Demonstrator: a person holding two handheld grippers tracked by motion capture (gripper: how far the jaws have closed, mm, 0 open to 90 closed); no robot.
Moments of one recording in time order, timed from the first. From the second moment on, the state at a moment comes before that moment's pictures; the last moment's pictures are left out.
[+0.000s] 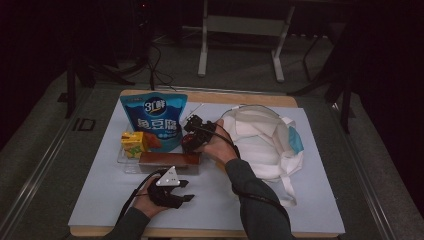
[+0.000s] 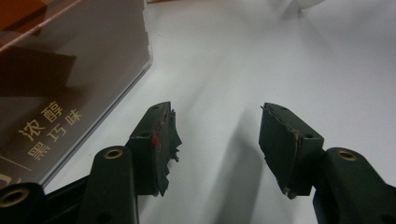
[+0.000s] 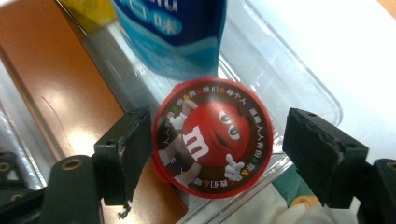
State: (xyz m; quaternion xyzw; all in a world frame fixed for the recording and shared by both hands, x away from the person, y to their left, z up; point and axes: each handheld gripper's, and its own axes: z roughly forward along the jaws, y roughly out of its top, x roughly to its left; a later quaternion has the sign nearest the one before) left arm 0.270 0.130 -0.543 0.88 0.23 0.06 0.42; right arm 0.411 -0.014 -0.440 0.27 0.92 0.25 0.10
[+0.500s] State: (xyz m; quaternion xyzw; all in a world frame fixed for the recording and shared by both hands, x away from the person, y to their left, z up) left arm 0.270 0.130 -0.543 0.88 0.24 0.06 0.42; right arm 0.408 -0.029 -0.421 0.27 0.92 0.27 0.10
